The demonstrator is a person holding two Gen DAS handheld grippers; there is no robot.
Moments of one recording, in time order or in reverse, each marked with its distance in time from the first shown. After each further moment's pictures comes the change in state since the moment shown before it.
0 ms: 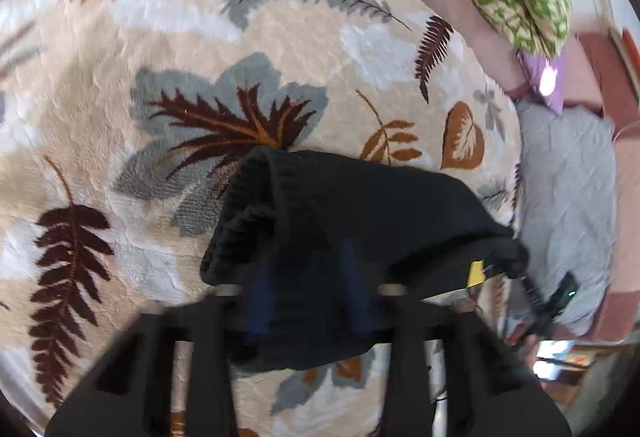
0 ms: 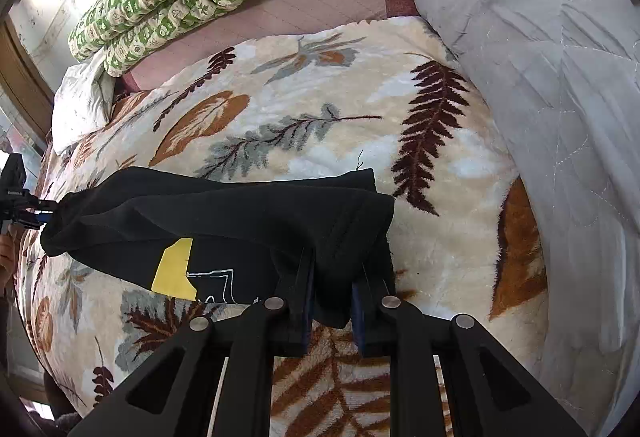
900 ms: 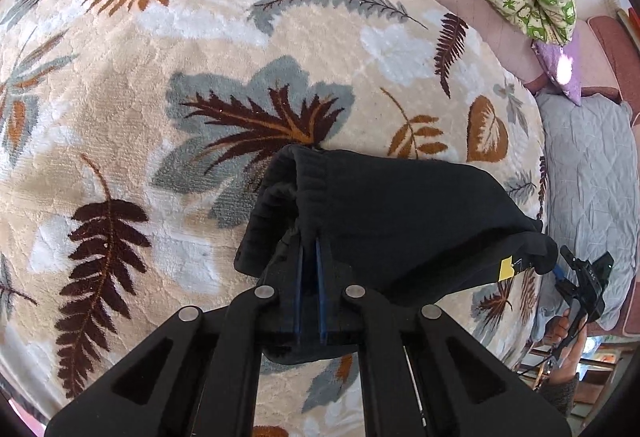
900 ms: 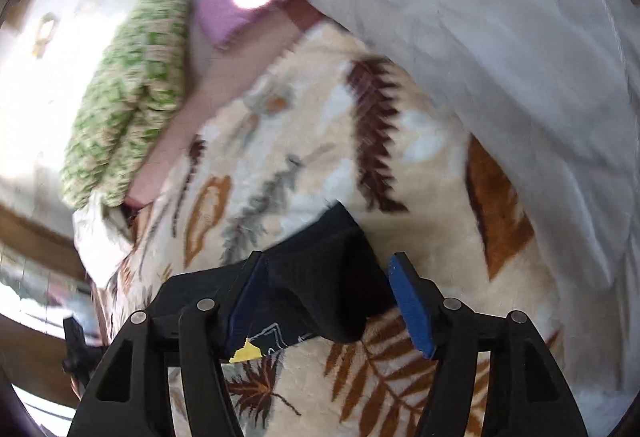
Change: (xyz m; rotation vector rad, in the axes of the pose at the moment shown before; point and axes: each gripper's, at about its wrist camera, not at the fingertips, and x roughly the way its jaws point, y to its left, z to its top) left arm -0.003 0.009 -0.007 0.024 -0.027 0.089; right arm -0.015 -0.058 0.014 0.564 0.043 0.141
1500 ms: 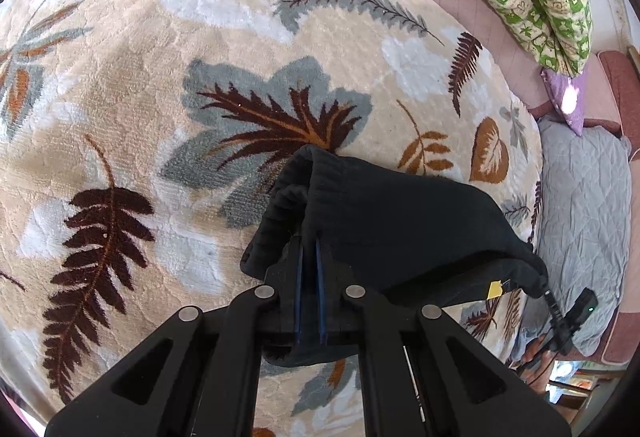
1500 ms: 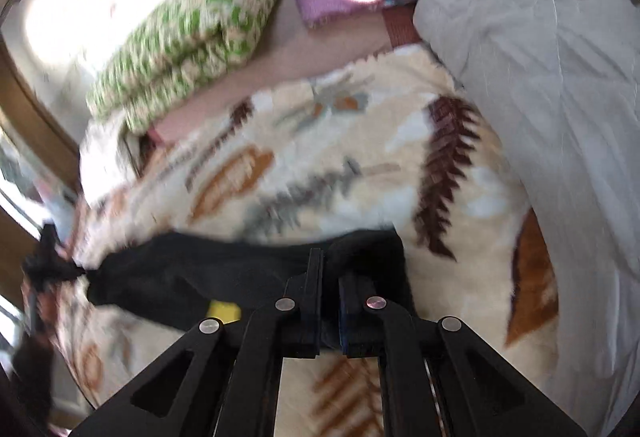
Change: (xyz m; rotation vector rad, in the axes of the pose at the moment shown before) left arm 0.001 0.017 0.001 -0.094 0.006 -0.030; right arm 0.011 0.037 -0.027 -0.500 -0.059 -0.039
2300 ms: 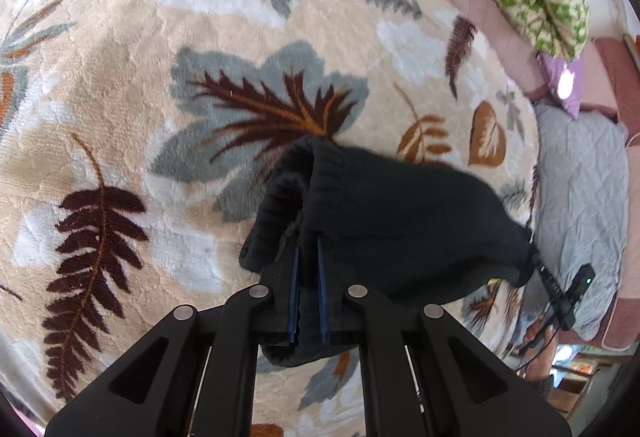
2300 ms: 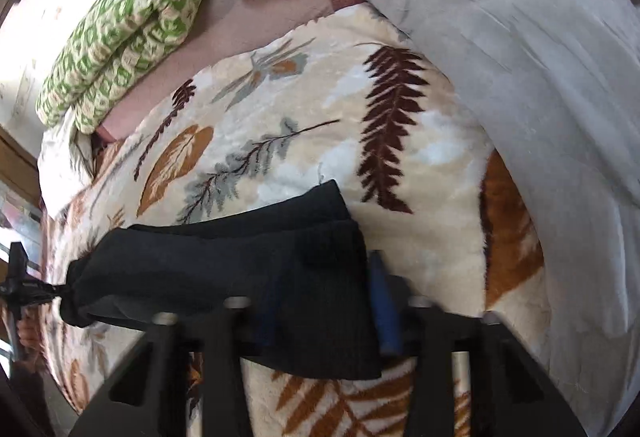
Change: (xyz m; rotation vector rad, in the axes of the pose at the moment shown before) left arm 0.004 0.003 0.002 0.022 0.024 -0.030; right arm 0.015 -0.006 0.006 0.113 0.053 -0.120
